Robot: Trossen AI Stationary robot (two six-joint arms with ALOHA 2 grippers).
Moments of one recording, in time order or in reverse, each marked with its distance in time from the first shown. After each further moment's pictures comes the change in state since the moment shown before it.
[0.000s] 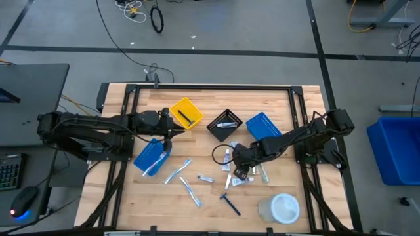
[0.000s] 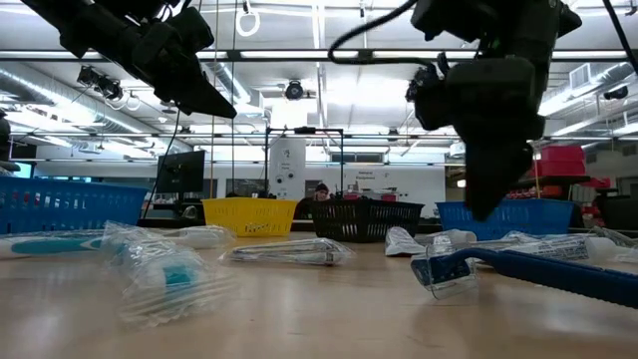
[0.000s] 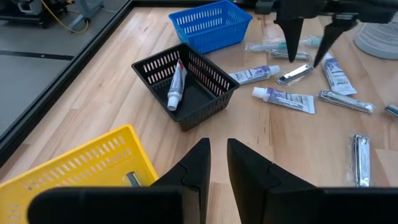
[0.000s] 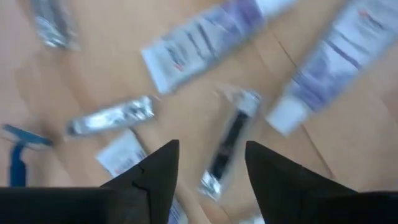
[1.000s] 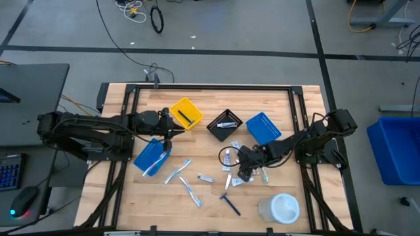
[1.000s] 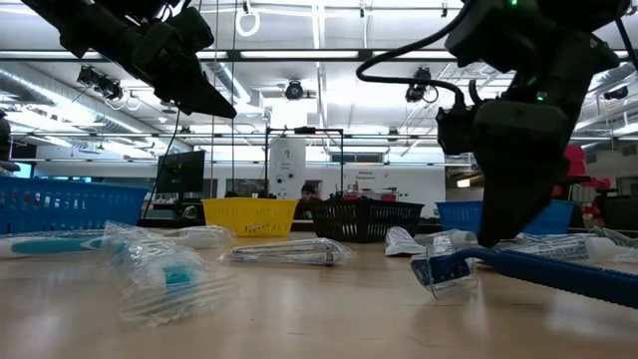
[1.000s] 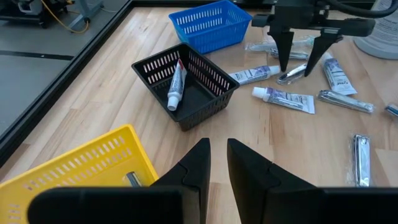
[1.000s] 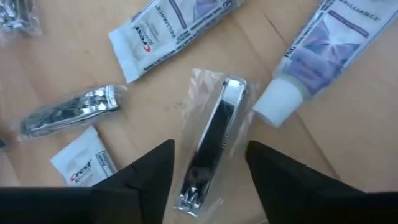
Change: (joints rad) left arm 0.000 0.000 0.000 0.000 0.000 0.000; right arm 0.028 -0.002 -0.218 0.249 0.081 0.036
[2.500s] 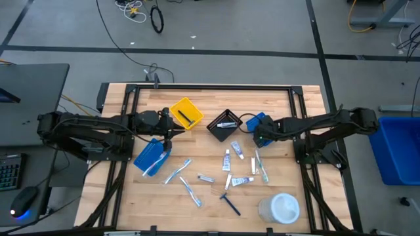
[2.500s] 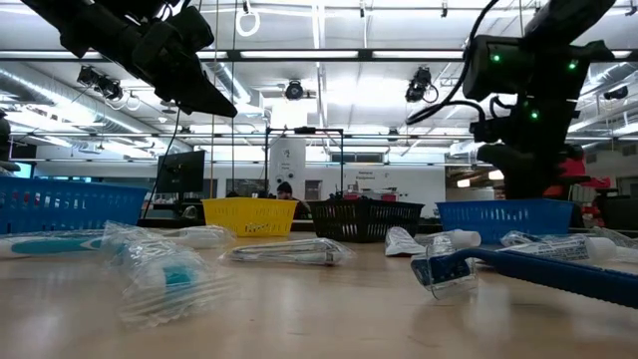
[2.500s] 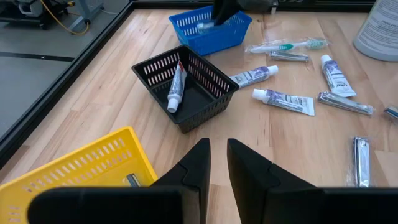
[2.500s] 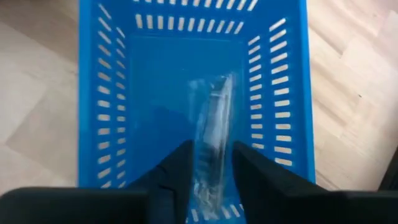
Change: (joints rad) left arm 0.000 0.000 0.000 0.007 0.000 0.000; right arm -0.359 -0.356 -0.098 -0.498 0.303 0.006
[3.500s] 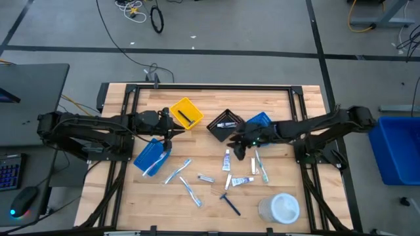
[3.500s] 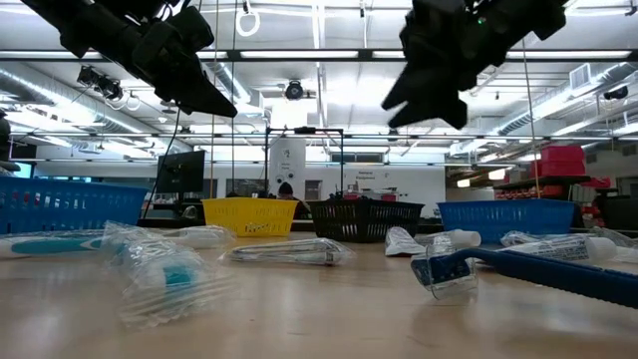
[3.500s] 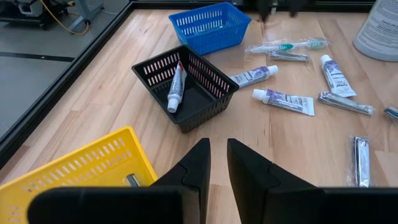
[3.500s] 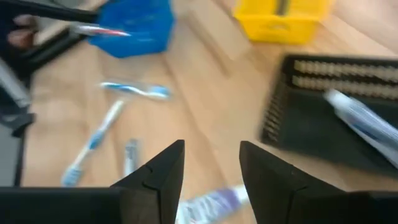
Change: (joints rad) left arm 0.000 0.000 0.000 0.000 0.000 0.000; right arm 0.163 0.069 0.181 0.658 -0.283 -0.298
